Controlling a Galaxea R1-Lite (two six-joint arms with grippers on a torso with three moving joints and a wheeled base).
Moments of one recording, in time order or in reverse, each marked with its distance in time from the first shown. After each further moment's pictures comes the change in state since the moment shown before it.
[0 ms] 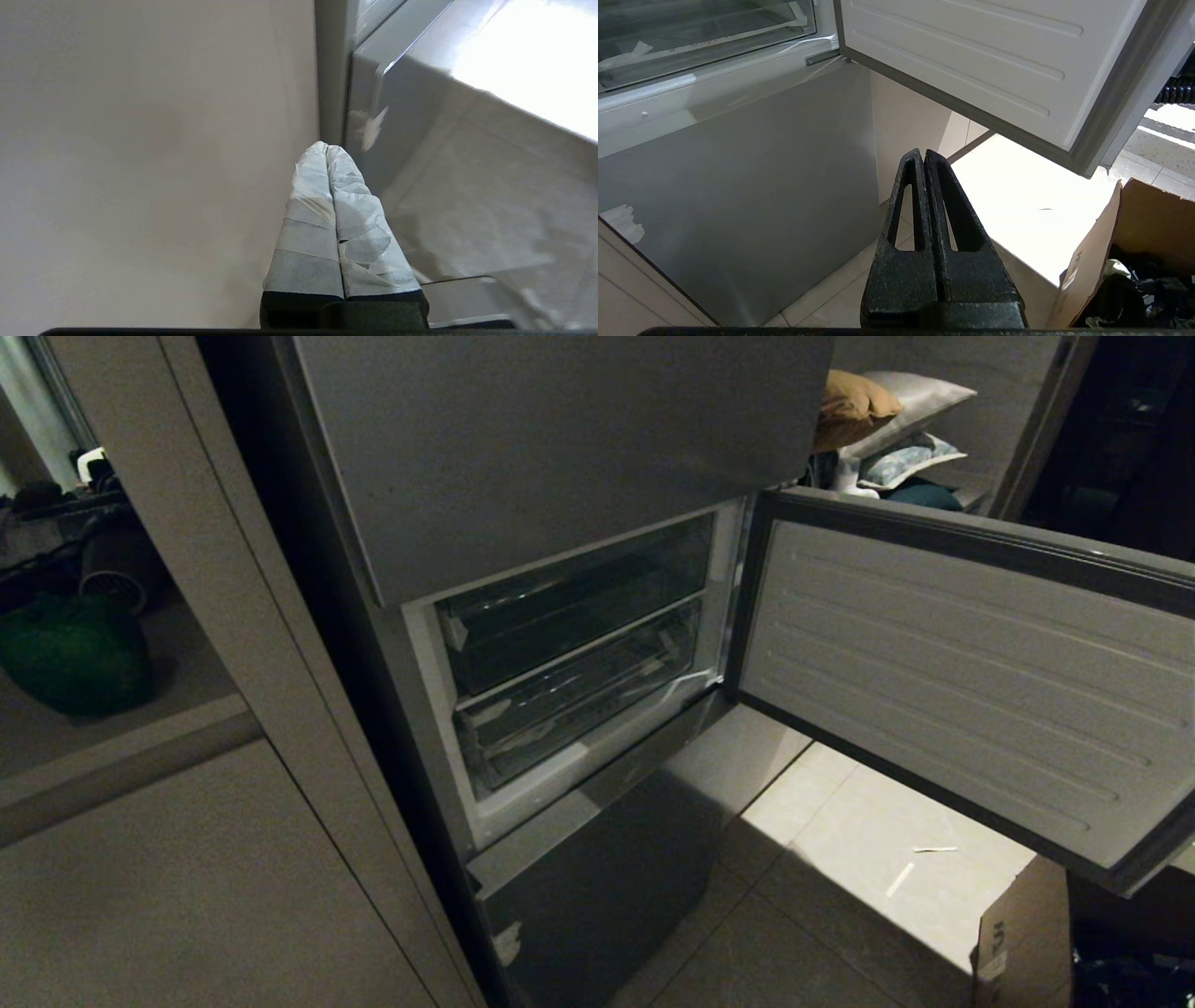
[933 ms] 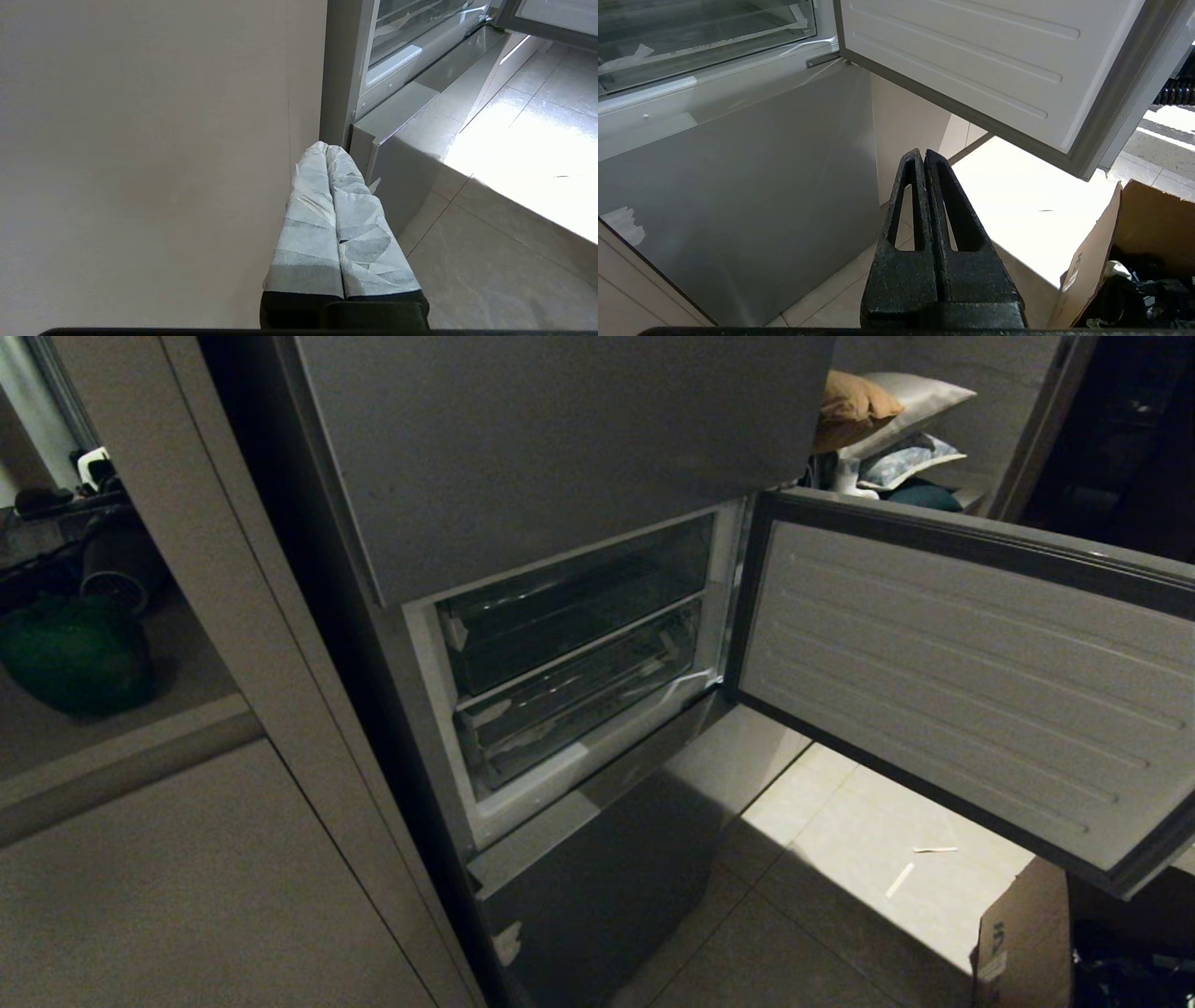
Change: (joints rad) left arm -0.005 -0.227 0.043 -0.046 0.038 -0.117; right arm 0.000 0.000 0.000 -0.005 0.000 0.002
